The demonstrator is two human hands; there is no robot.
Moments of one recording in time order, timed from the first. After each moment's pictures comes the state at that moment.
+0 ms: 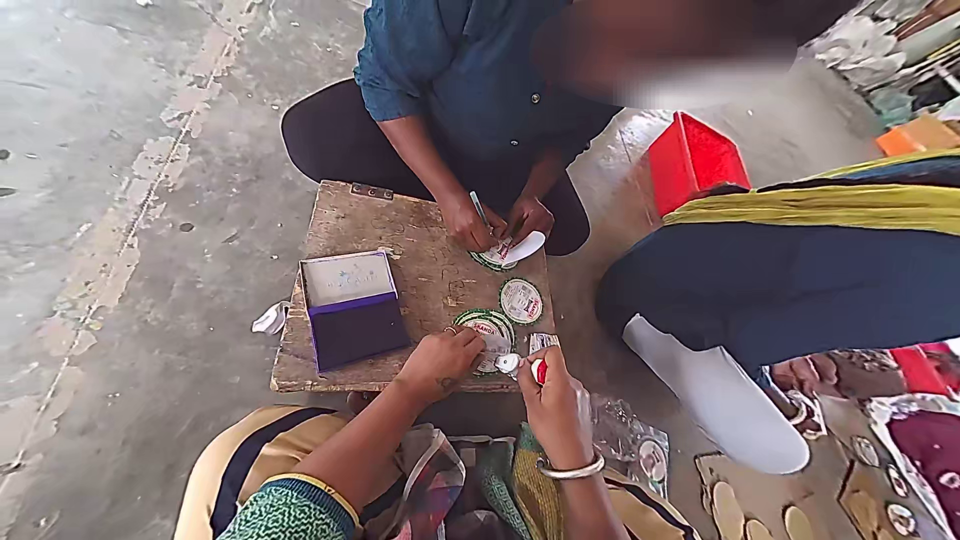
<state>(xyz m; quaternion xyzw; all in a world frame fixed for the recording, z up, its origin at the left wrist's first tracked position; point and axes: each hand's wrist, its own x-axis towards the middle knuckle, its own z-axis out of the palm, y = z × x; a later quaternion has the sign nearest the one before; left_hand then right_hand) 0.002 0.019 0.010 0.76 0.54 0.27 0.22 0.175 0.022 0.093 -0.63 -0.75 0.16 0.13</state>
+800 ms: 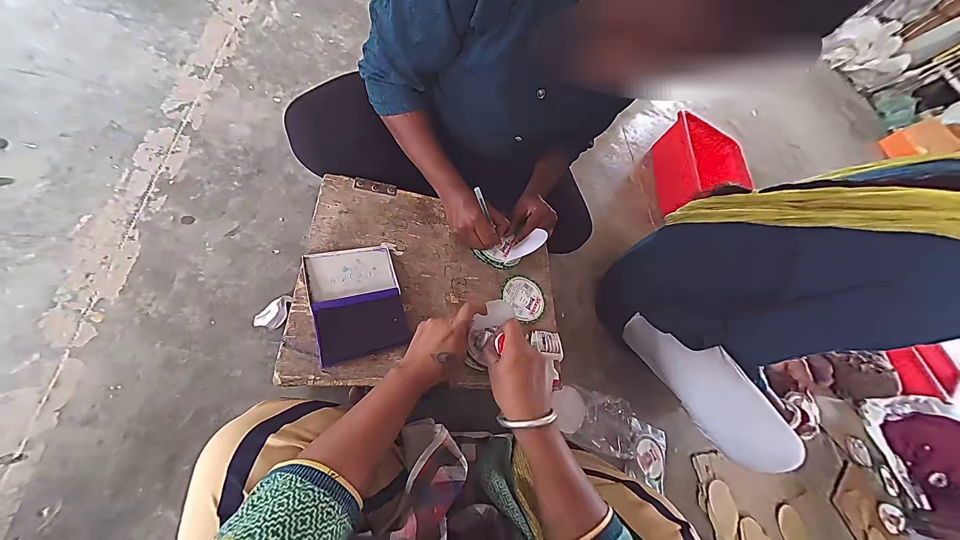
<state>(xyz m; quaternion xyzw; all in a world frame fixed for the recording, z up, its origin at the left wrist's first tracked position) -0.005 0.028 0.028 0.64 0.63 0.28 0.33 0.125 0.038 0.081 -0.63 -0.77 0.12 0.02</state>
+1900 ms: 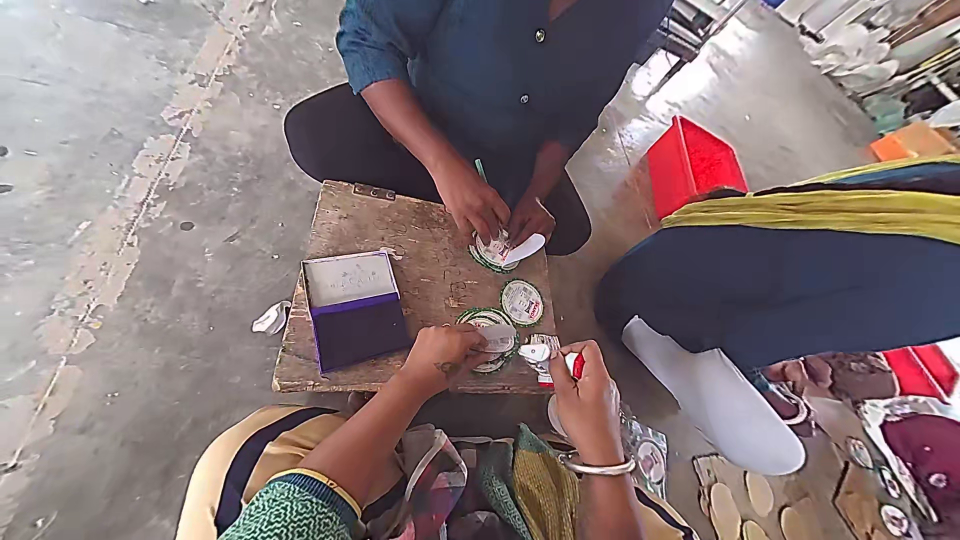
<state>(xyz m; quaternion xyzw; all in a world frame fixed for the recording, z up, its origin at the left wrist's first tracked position) -0.006 0.027 0.023 0.70 0.57 0.28 0.33 0.190 0.034 0.108 -0.65 -0.71 0.18 0.19</state>
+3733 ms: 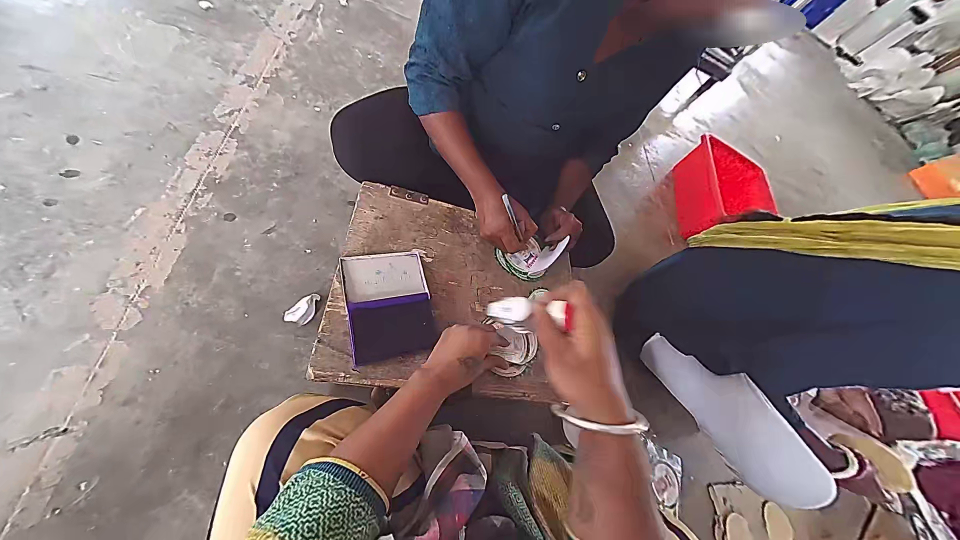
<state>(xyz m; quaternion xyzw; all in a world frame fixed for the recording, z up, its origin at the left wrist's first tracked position) -0.018 0.031 0.008 0.66 0.56 0.32 0.39 0.116 0.058 0.142 -0.47 -0.80 0.28 0.25</state>
